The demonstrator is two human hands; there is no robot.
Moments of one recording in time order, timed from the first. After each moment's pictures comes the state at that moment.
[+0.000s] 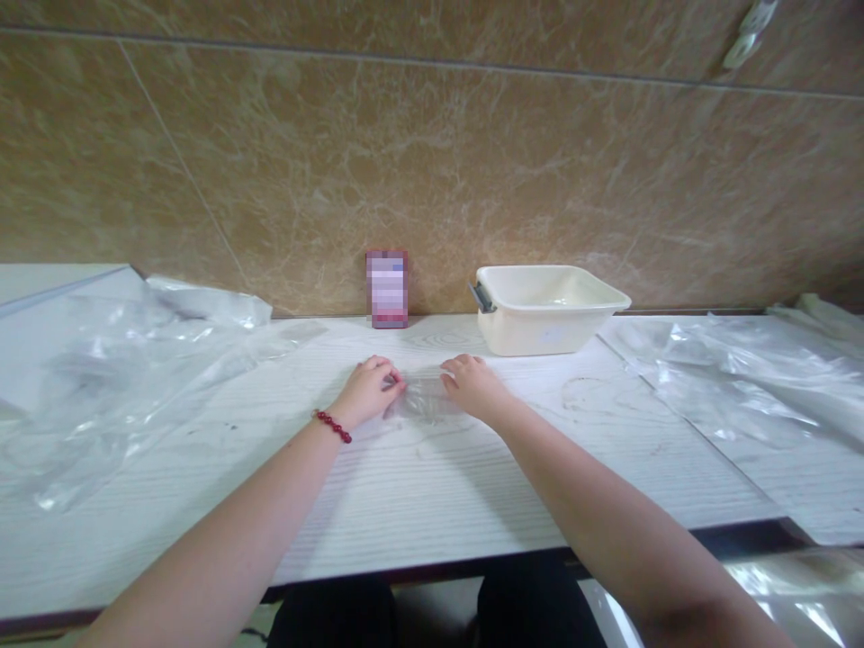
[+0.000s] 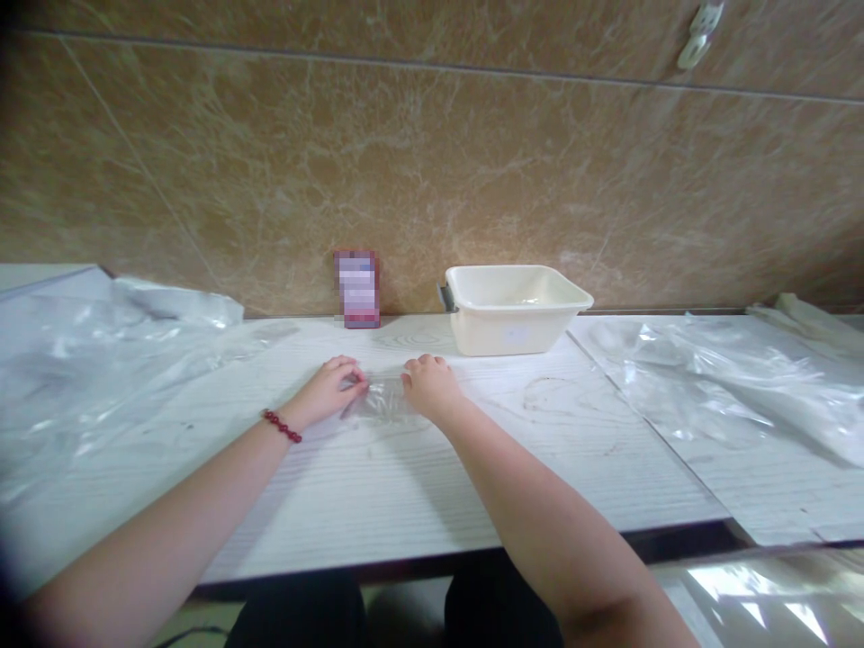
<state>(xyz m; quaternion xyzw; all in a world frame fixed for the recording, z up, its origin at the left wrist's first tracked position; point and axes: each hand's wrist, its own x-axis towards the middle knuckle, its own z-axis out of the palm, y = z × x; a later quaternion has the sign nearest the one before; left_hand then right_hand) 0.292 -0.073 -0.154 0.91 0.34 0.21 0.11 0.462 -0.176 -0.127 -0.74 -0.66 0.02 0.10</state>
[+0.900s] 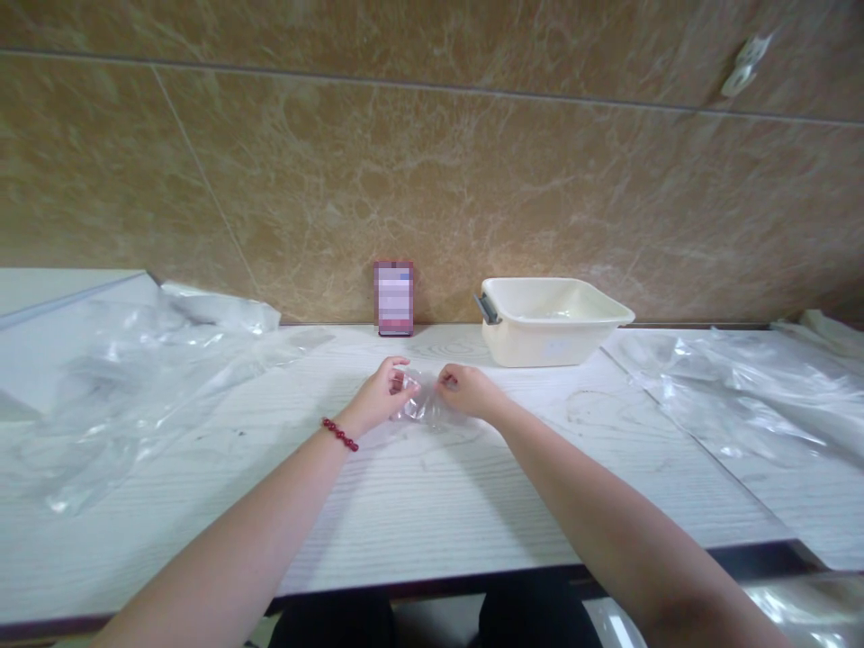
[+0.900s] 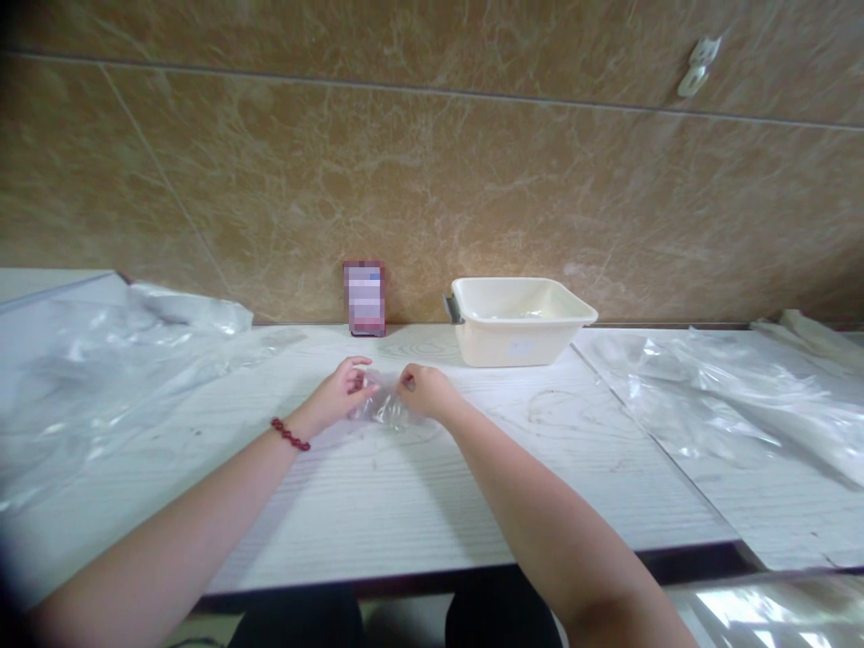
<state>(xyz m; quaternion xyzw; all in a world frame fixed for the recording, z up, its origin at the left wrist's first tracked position) 0.300 -0.083 -0.149 0.78 0.31 0.31 0.44 0.464 -0.158 -0.128 -0.70 -0.66 0.11 0.24</state>
